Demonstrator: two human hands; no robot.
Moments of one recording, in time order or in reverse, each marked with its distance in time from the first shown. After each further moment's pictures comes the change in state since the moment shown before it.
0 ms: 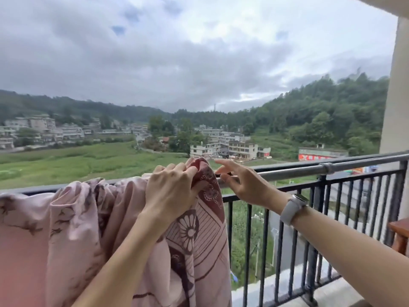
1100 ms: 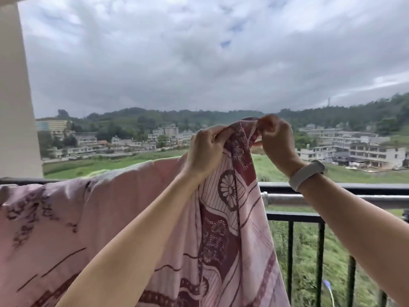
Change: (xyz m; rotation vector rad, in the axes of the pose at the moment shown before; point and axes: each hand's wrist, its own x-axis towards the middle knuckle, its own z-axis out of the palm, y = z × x) left_hand 0.221 0.318 0.077 -0.537 0.166 -0.365; right_hand 0.006 0.294 -0.203 0.770 0.416 0.051
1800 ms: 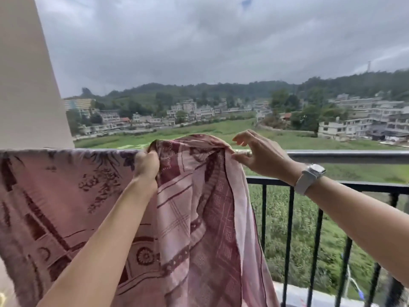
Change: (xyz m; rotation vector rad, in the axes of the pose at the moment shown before) left_hand -0.104 -0.018 -0.036 -0.160 0.544 -0.852; right_hand -0.092 0.036 -0.039 -0.502 -0.529 -0.352
